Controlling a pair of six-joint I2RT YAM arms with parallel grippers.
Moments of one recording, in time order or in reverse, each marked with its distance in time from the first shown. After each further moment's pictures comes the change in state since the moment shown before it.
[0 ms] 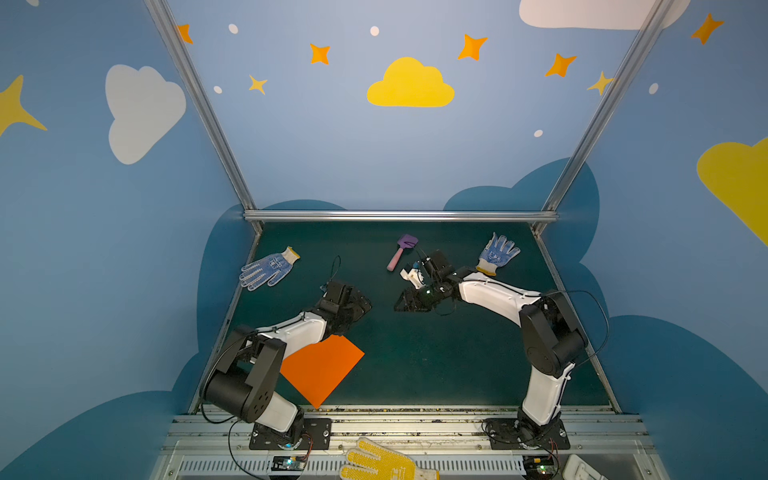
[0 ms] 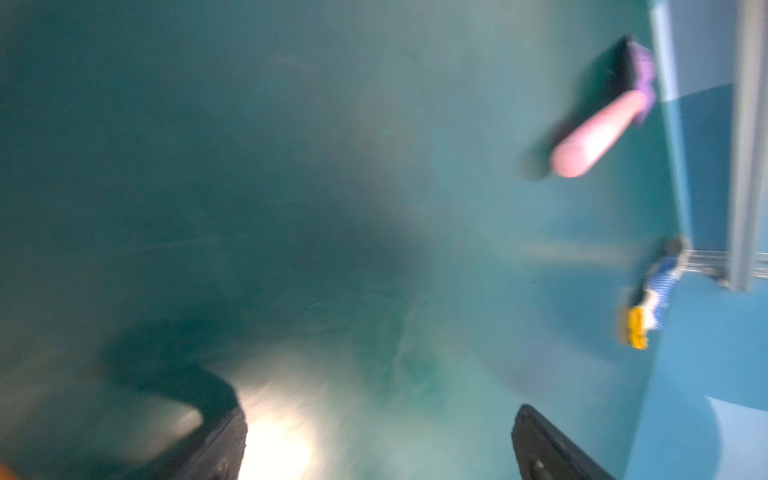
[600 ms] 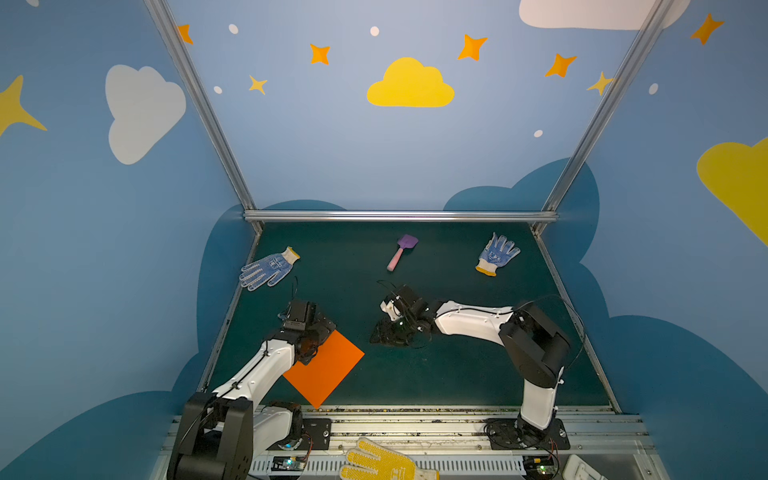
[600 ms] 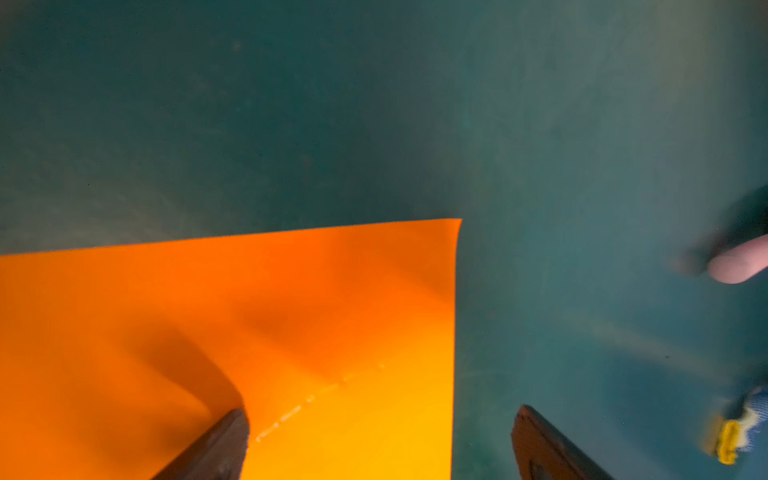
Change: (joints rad) left arm 0.231 -0.330 -0.222 -0.251 -0.038 -0.009; right arm 0.288 0.028 -0.125 0.217 0.149 0.436
